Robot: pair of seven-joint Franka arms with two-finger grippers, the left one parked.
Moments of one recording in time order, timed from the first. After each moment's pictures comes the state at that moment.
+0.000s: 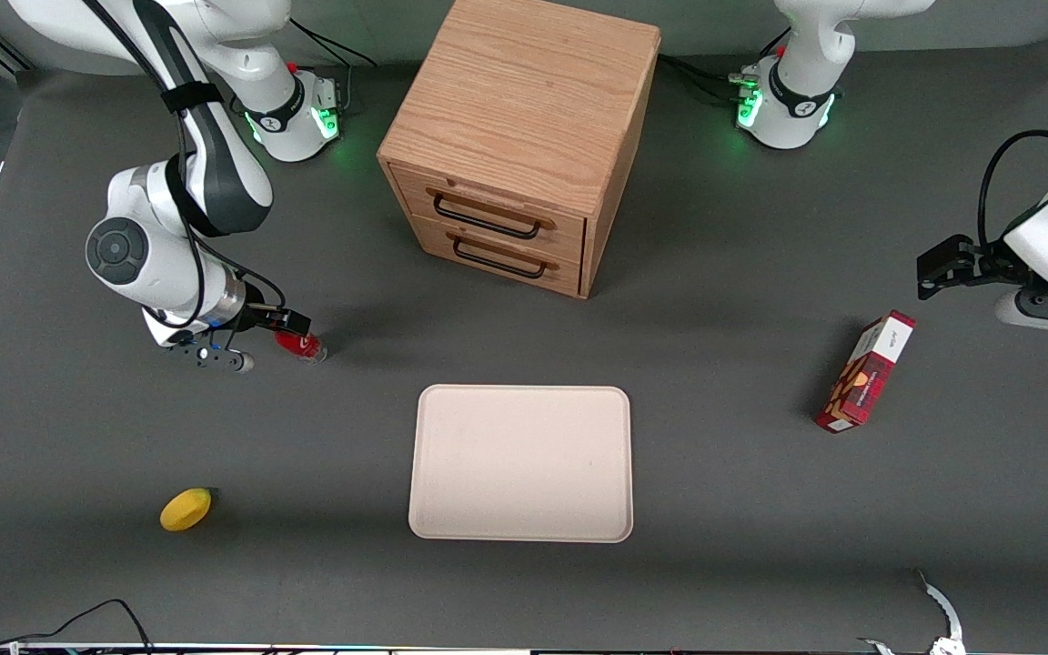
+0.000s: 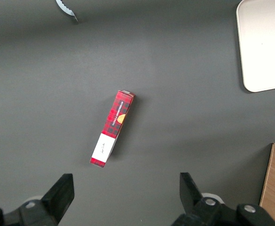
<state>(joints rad) 0.06 0.12 0.12 -2.18 0.04 2.20 0.40</state>
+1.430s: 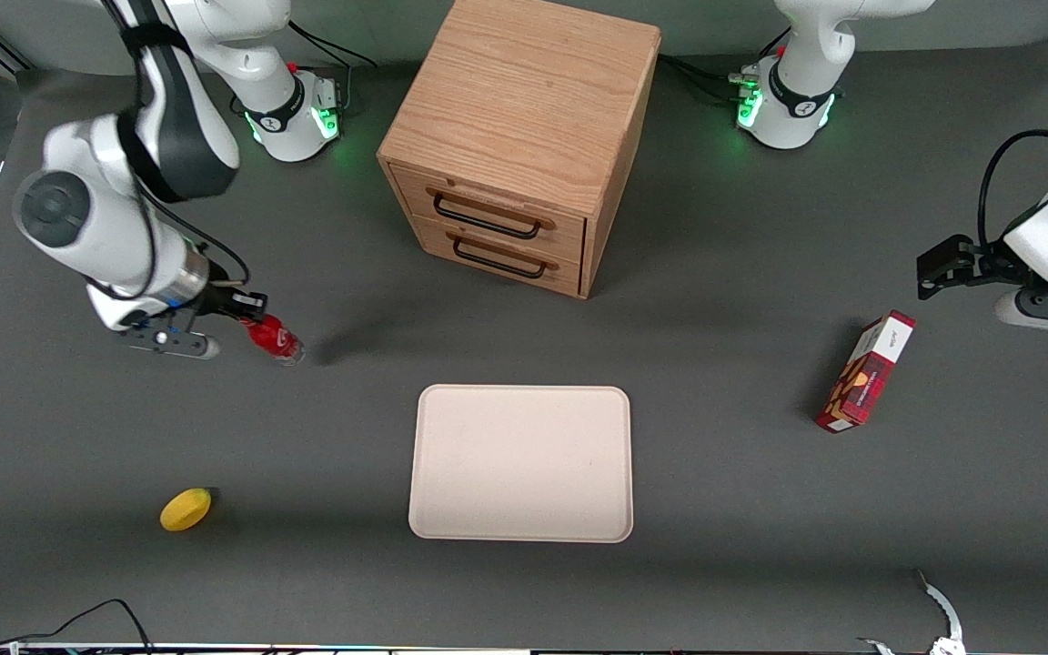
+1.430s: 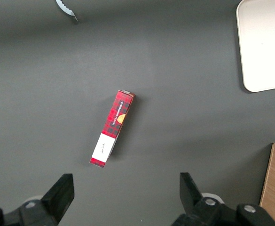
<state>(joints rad) 0.06 0.02 0.12 -1.95 0.00 1.90 0.36</state>
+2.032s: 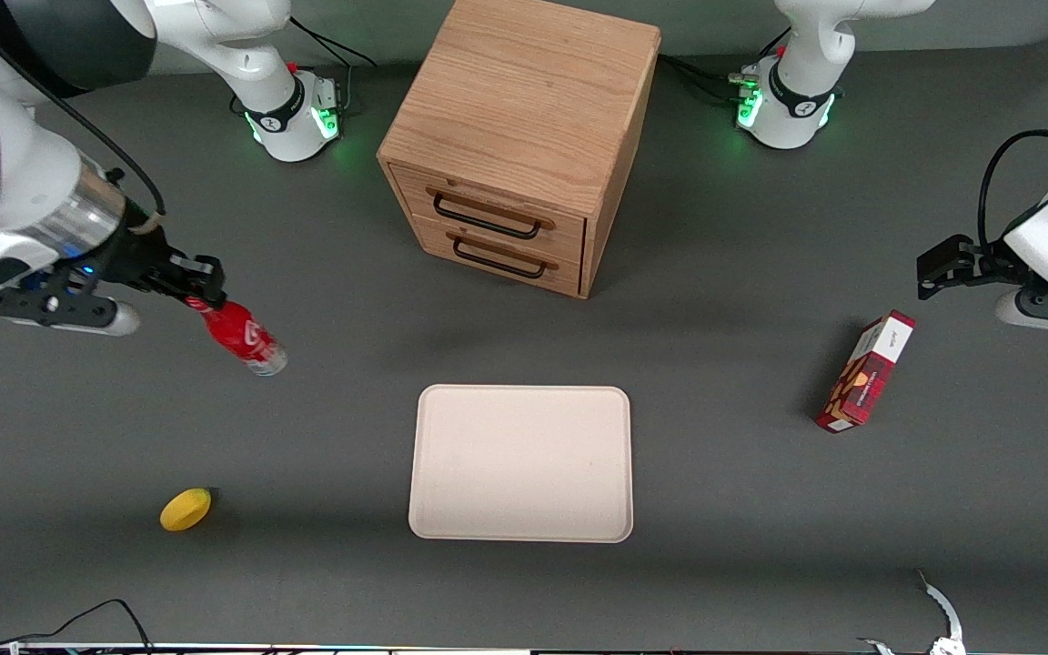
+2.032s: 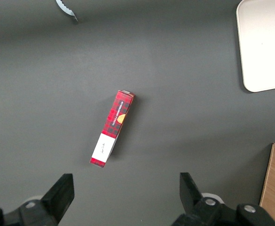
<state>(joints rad) 0.08 0.25 0.25 -1.29 0.00 1.56 0.53</state>
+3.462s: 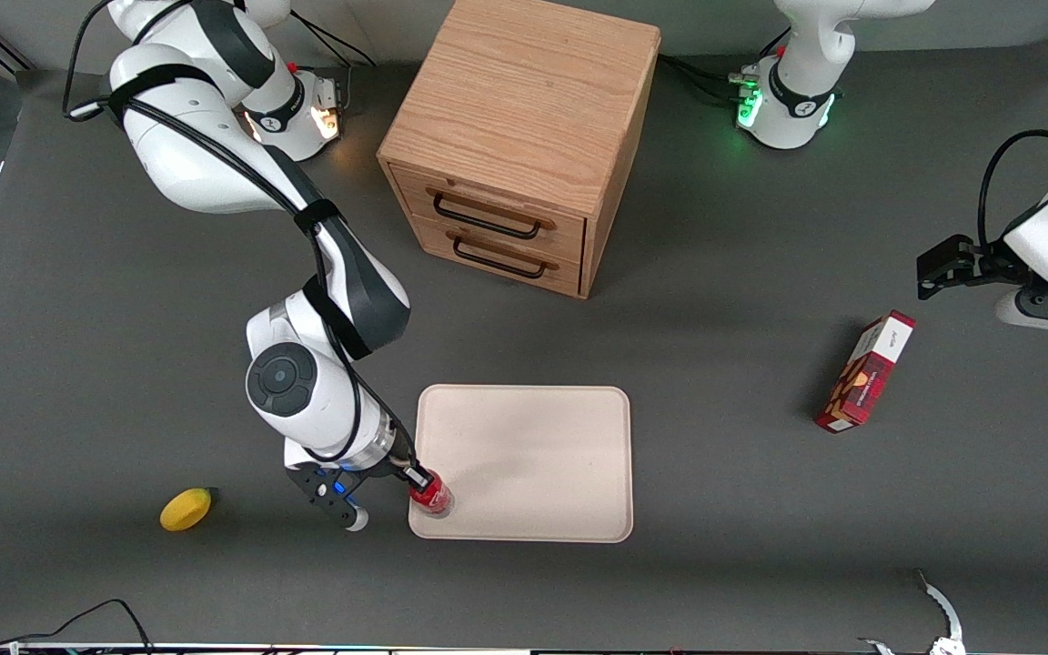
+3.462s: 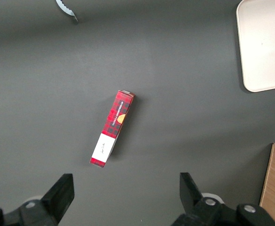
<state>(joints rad) 0.26 0.91 0.27 -0.99 -0.18 2.06 1.15</state>
